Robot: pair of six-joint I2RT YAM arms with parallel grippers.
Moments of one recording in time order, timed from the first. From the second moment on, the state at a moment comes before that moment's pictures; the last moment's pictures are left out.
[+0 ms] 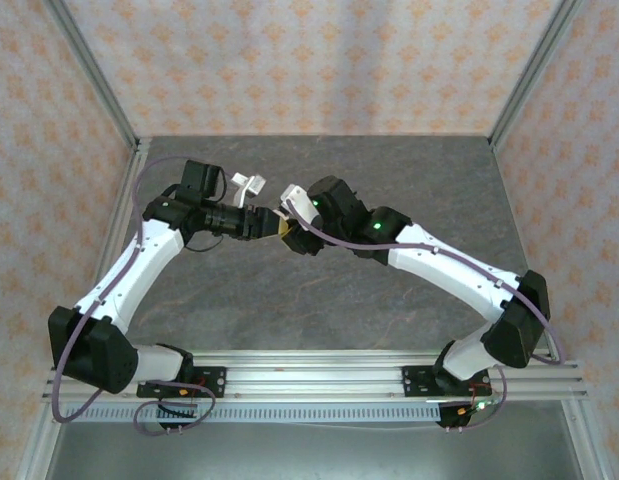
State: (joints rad) left arm -0.24 1.33 1.19 -0.74 0.96 -0.33; right arm 0.89 1.49 1.39 -0.58 -0.07 -0.12
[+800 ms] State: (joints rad) left arm -0.23 1.33 1.20 -0.76 0.92 -0.32; right arm 0.90 1.43 1.31 -0.46 -0.08 -0.09
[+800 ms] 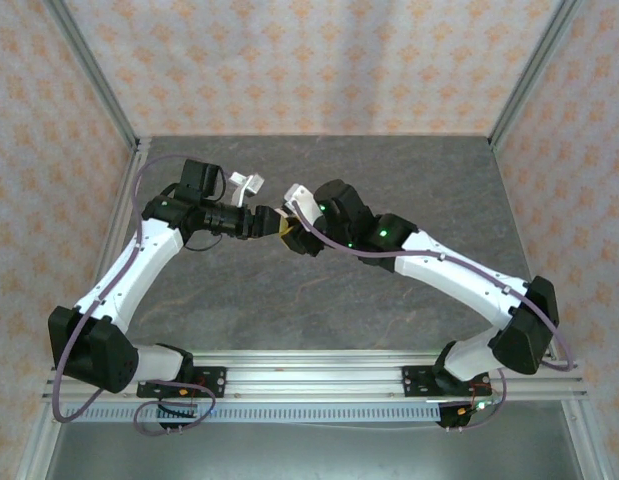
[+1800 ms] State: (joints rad) left arm -0.25 1.35 1.22 -0.78 0.97 -0.24; right arm 0.90 1.44 1.30 -0.45 -0.08 -0.04
